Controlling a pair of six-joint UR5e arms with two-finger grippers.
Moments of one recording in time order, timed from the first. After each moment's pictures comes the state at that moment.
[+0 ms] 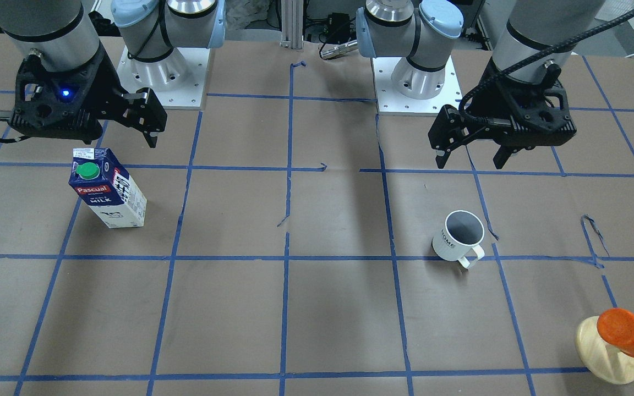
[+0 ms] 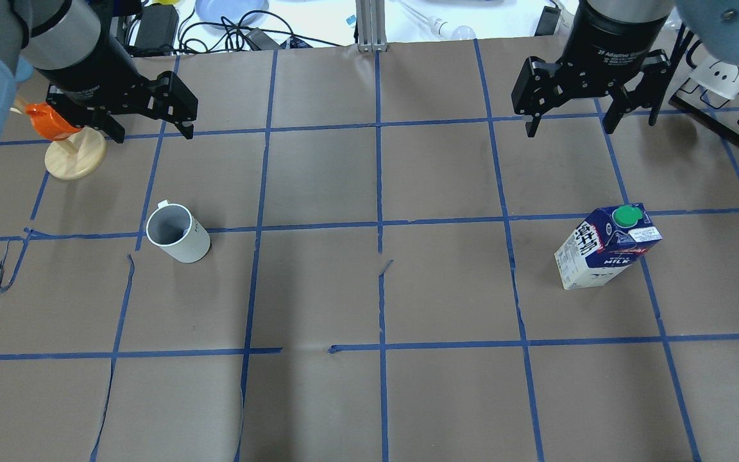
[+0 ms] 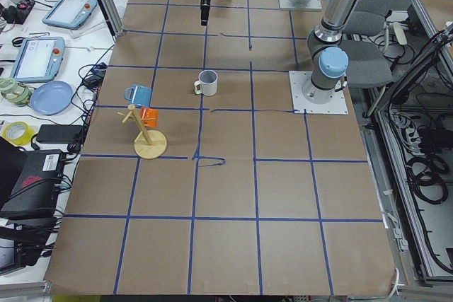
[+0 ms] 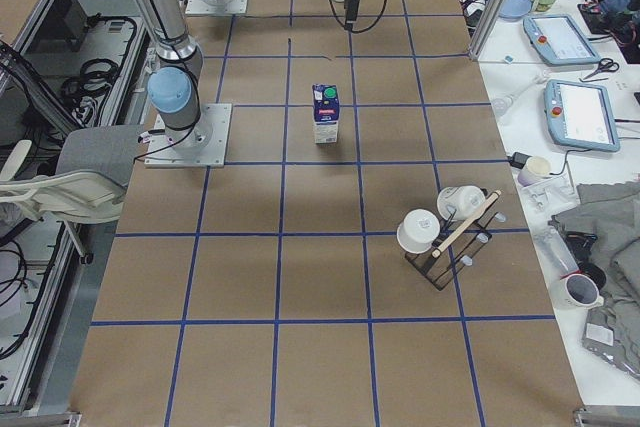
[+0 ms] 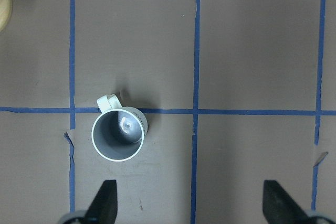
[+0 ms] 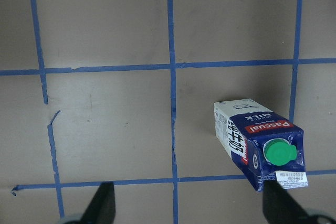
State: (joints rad) left arm -1.50 -1.57 -1.58 -1.44 1.56 0.05; right arm 1.59 -1.50 1.45 -1.46 -1.60 0.04
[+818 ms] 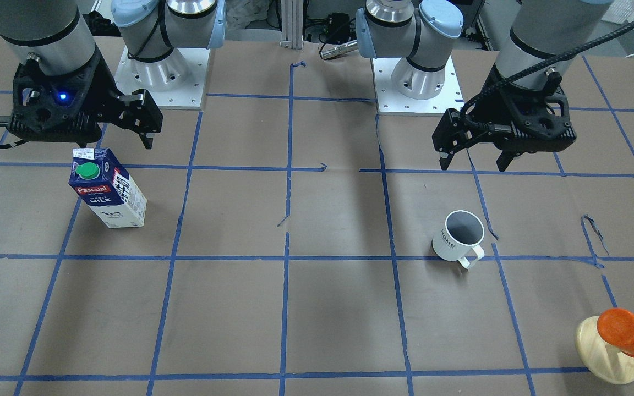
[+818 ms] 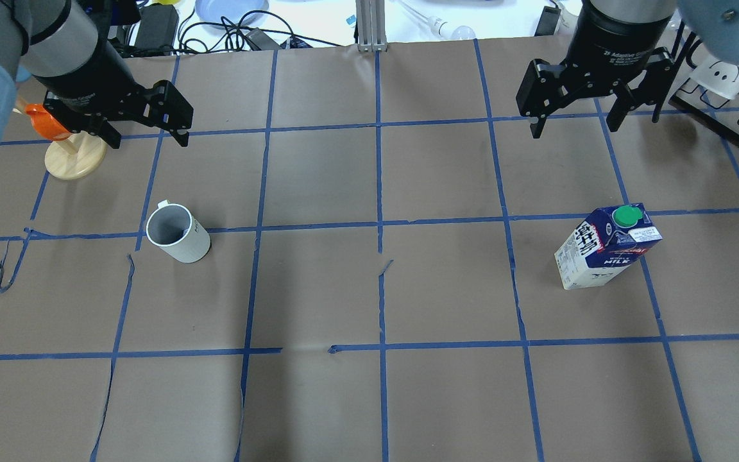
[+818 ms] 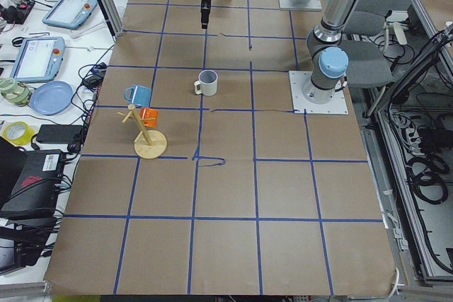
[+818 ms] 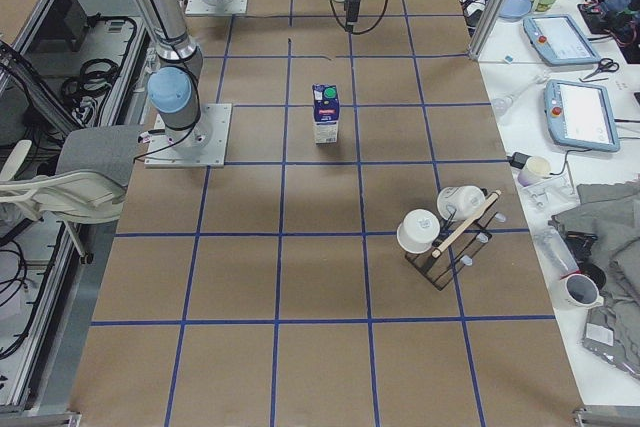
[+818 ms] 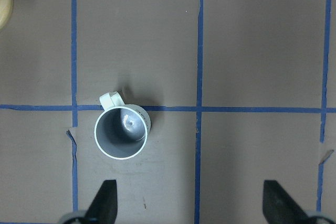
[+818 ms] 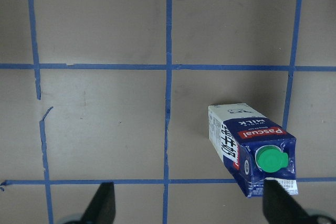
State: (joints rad) left arm -1.48 -1.57 -1.61 -1.44 1.57 0.11; right arm 1.57 -1.50 1.45 -1.47 -1.61 -0.04
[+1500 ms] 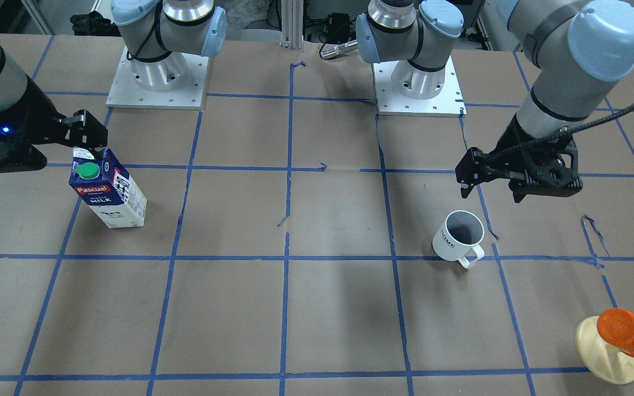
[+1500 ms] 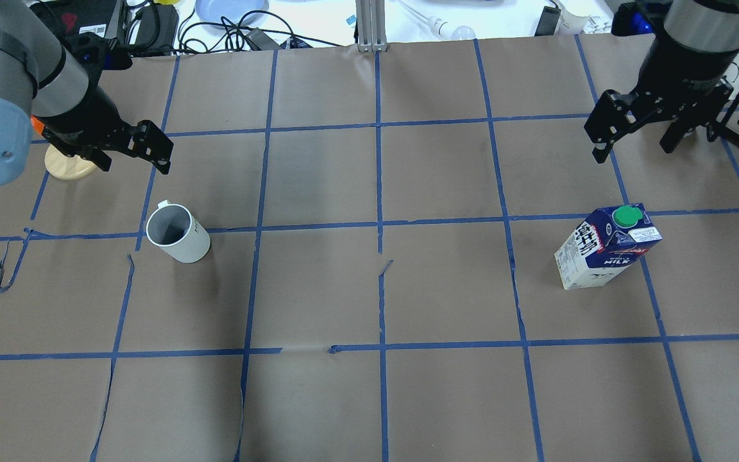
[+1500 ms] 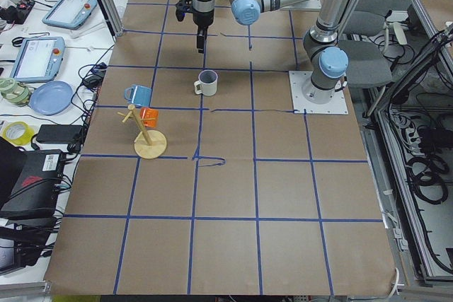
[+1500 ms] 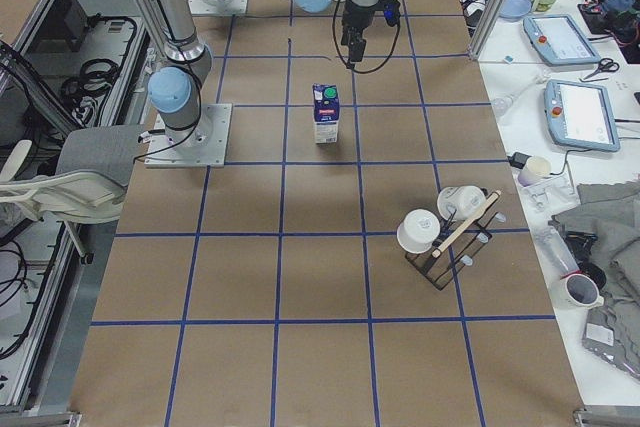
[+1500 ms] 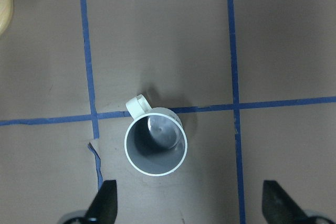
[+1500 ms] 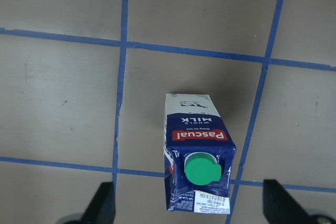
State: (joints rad) left arm -1.36 -1.64 -1.74 -1.28 1.57 0.30; right arm 1.38 -1.50 1.58 -1.52 -1.61 -0.31
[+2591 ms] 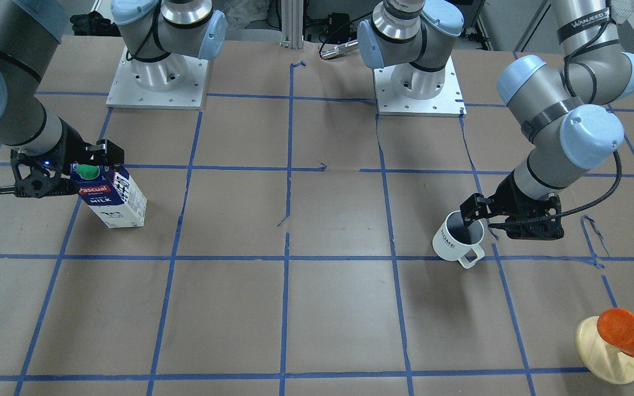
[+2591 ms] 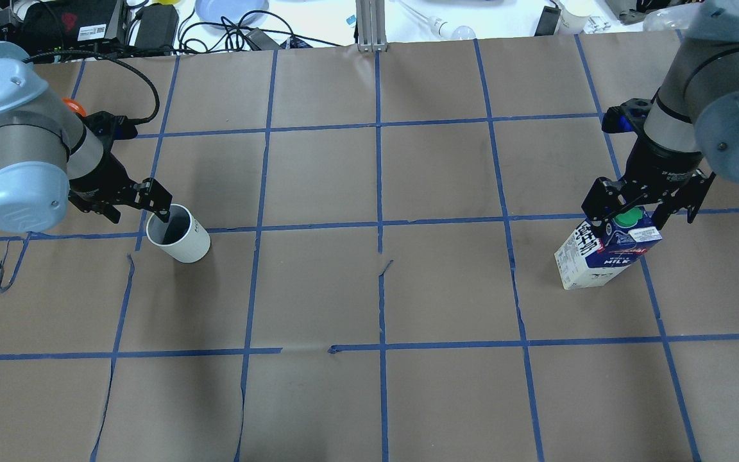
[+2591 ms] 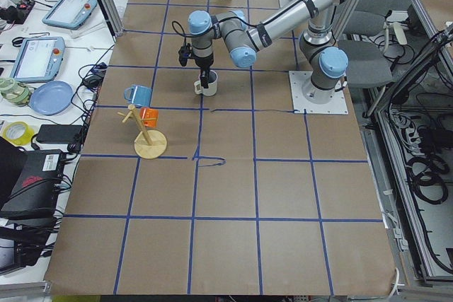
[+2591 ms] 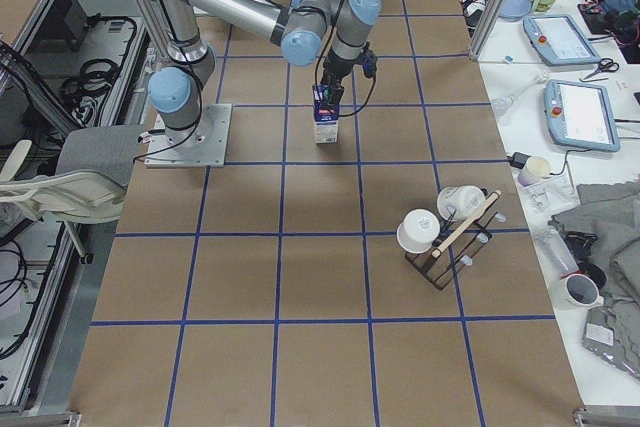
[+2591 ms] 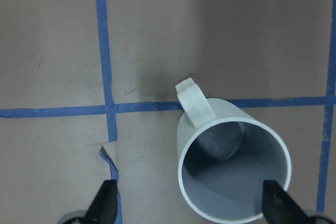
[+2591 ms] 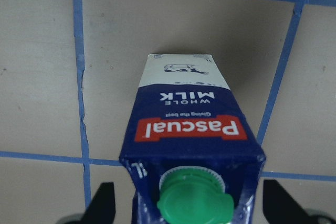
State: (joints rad) left arm -1.25 -1.77 -1.91 -1.08 1.57 0.34; right arm 1.33 -1.49 1.84 -1.66 -1.65 -0.33
